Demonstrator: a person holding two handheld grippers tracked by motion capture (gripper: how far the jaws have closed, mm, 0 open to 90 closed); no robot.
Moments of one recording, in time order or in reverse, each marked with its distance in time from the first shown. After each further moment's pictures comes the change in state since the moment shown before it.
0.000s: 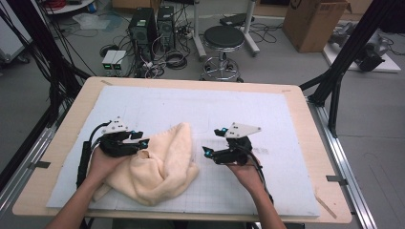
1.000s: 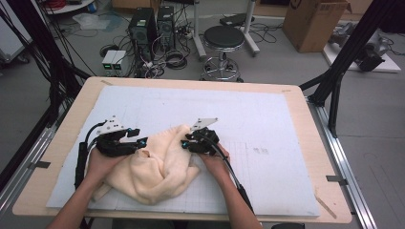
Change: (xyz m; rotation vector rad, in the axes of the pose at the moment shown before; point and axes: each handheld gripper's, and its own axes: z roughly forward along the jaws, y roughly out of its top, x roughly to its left) left arm 0.000 0.001 -0.007 -0.050 0.013 -0.015; right arm 0.001 0.000 0.108 0.206 0.006 0.021
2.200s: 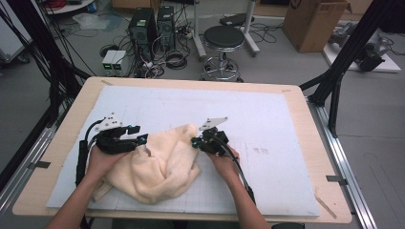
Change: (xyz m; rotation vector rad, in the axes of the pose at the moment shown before) left arm 0.002 0.012 0.001 -0.038 -0.005 -0.026; right arm -0.010 -0.008 -0.039 0.022 -0.014 0.051
